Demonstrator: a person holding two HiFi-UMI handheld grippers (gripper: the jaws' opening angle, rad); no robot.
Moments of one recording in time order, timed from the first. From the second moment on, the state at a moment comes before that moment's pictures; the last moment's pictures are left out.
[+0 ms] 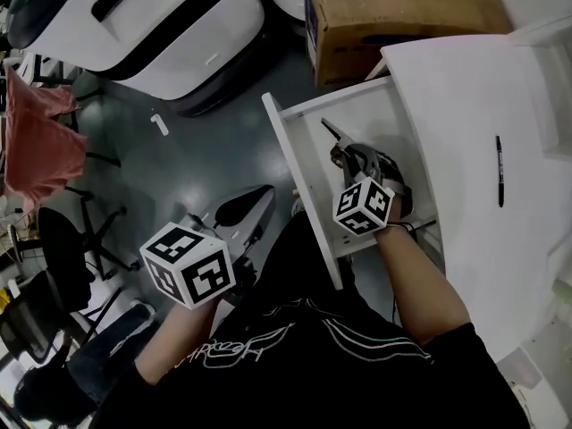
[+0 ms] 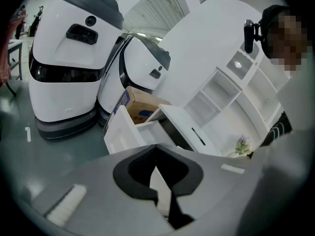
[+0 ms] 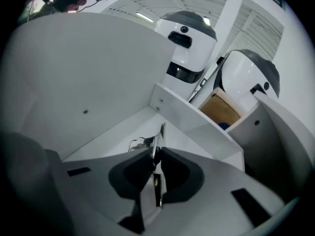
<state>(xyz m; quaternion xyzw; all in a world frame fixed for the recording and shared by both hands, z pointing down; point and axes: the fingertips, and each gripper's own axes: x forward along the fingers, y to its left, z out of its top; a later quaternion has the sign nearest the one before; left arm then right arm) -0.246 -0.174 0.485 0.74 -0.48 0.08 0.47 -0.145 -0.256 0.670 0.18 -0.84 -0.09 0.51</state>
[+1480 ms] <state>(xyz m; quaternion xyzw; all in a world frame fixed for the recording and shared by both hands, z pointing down) -0.122 -0.132 0.409 0.80 -0.44 0.06 0.40 -0.058 -0.143 0.417 0.20 -0.92 0.33 0.10</state>
